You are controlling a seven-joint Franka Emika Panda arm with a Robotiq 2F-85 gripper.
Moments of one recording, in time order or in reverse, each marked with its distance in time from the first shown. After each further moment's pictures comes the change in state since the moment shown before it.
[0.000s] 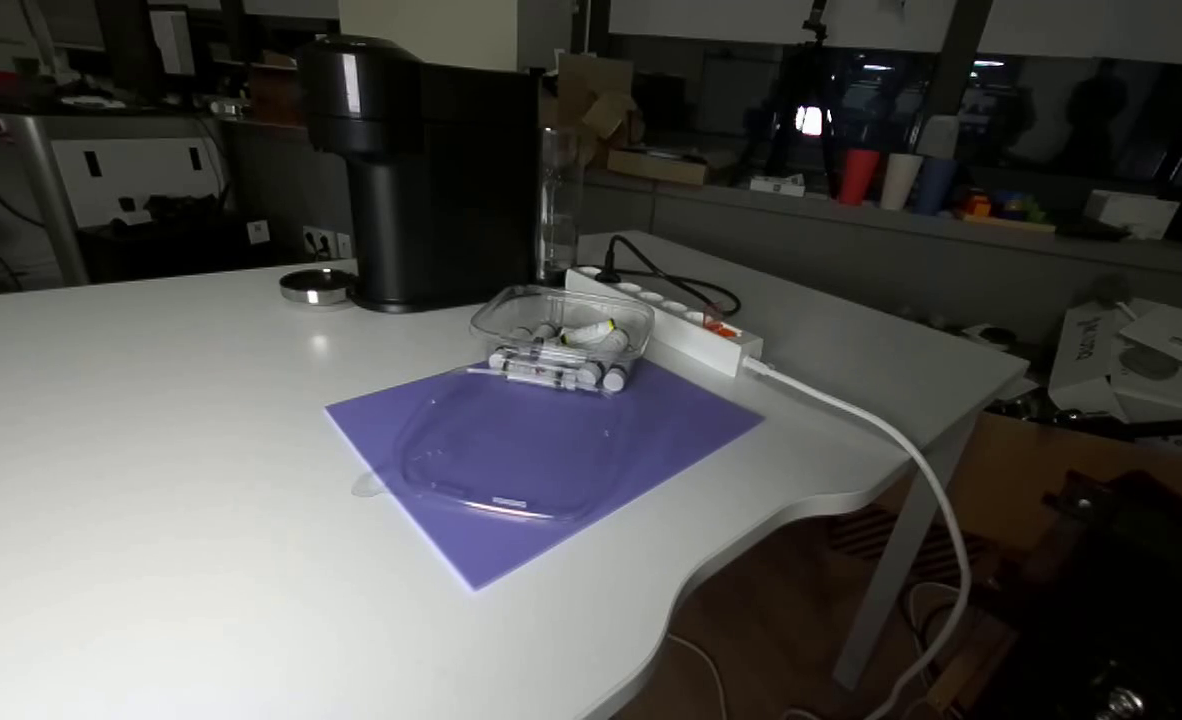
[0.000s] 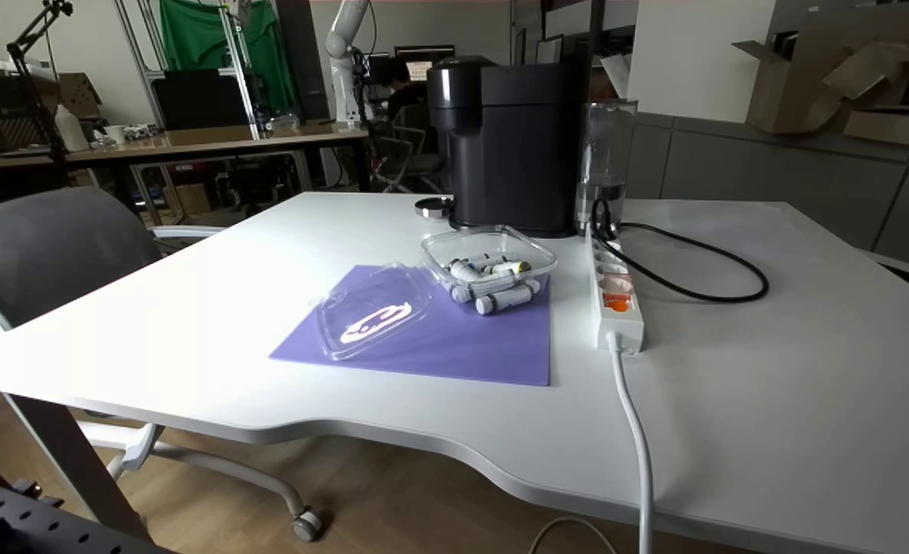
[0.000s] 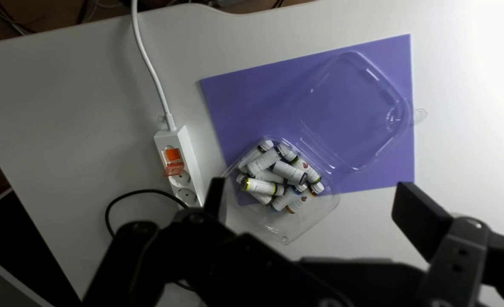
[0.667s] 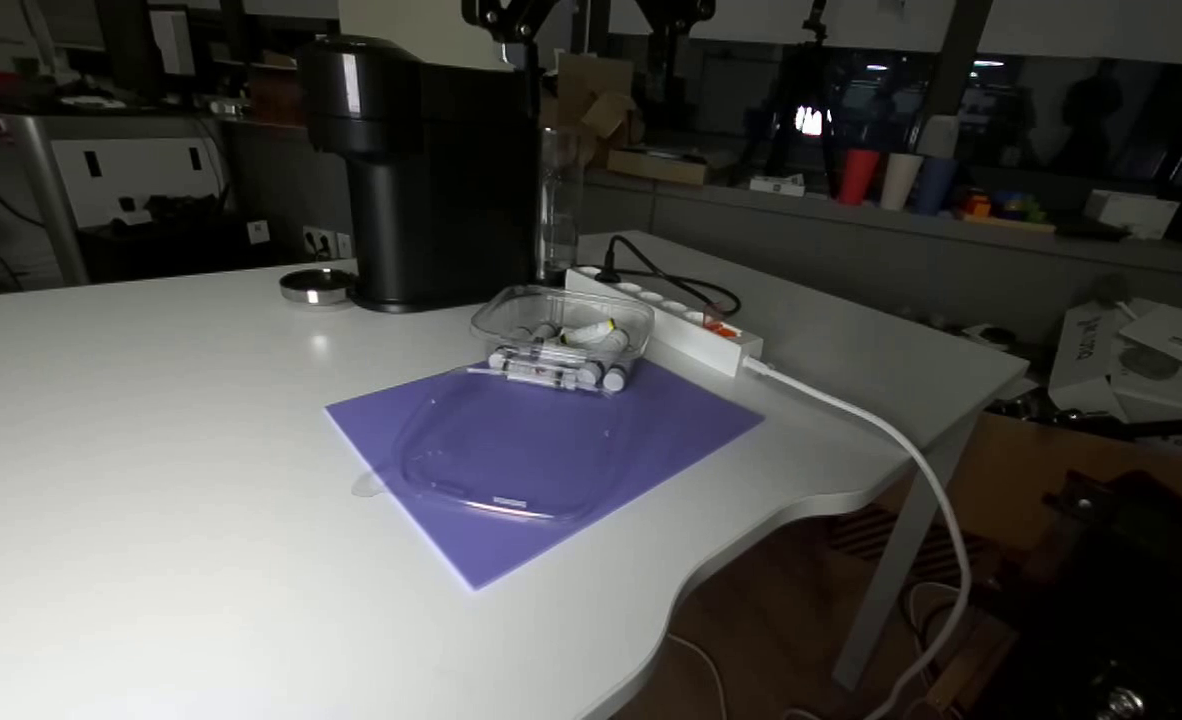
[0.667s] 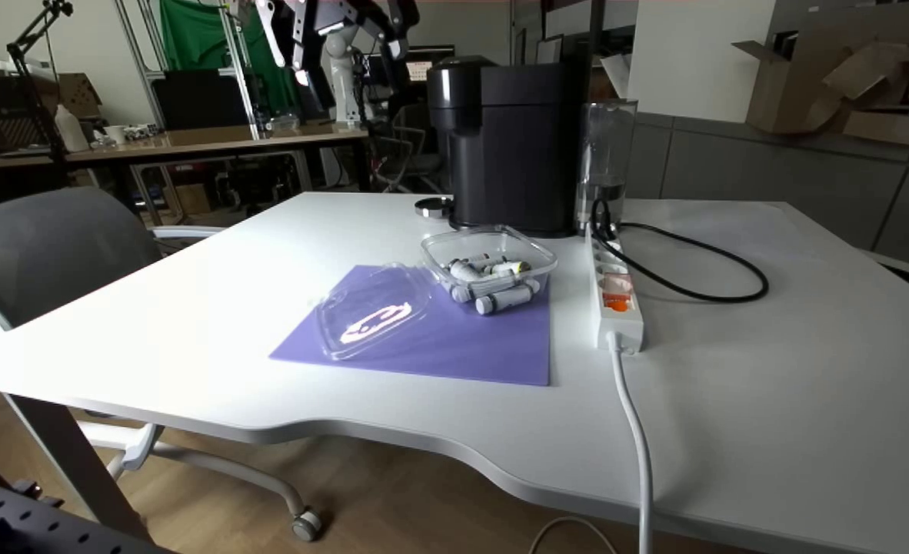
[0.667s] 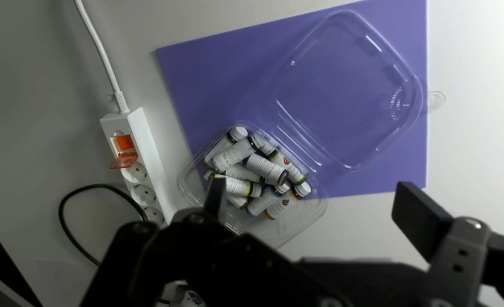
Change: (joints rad) arm 0.011 0.312 0.104 0.012 -0.086 0.287 0.189
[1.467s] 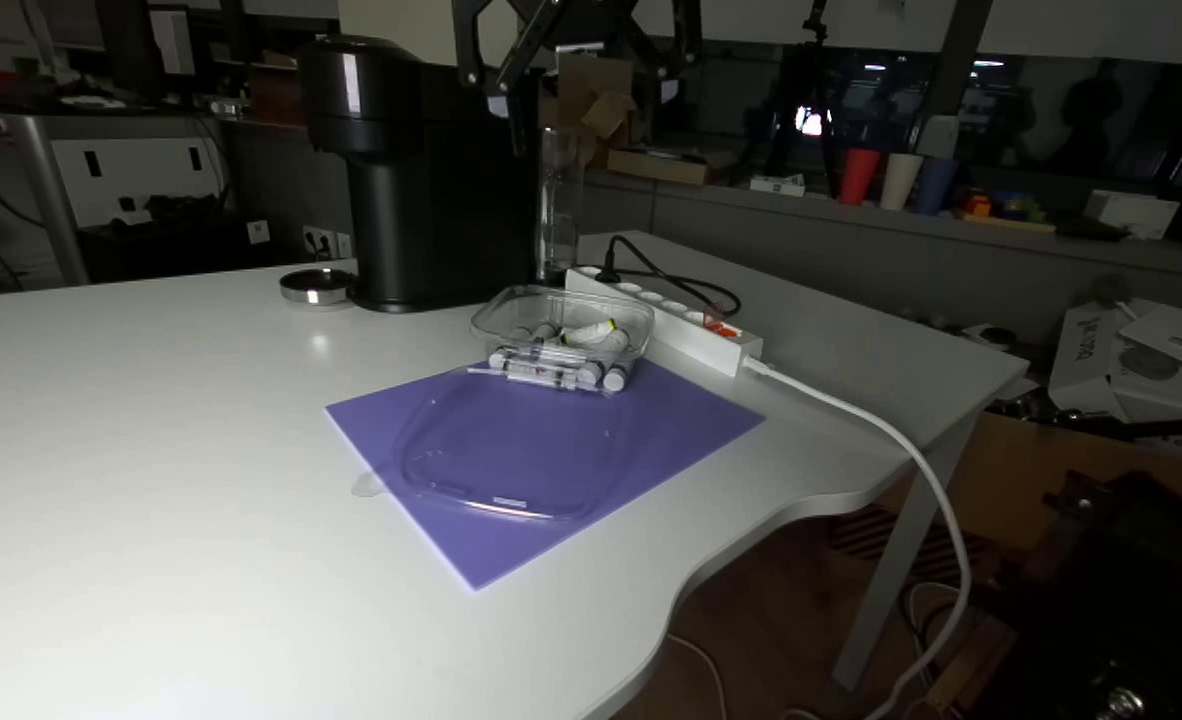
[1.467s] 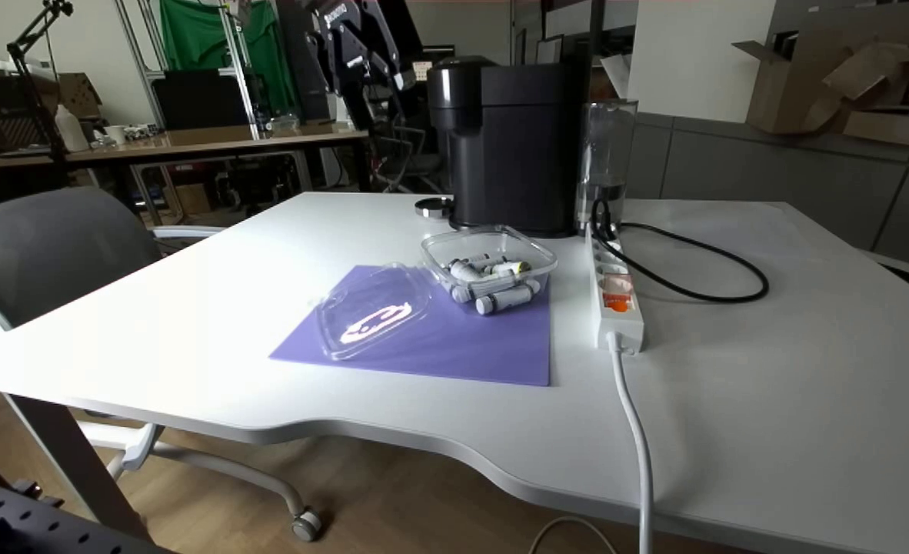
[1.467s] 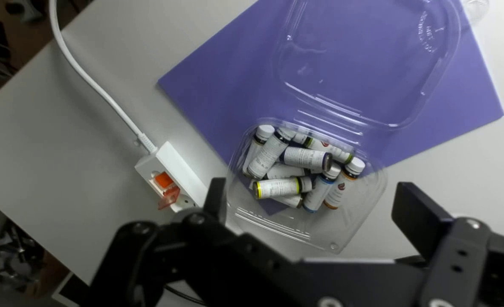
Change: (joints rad) arm -0.079 0.144 0.085 0.077 -0.140 0.019 0.519
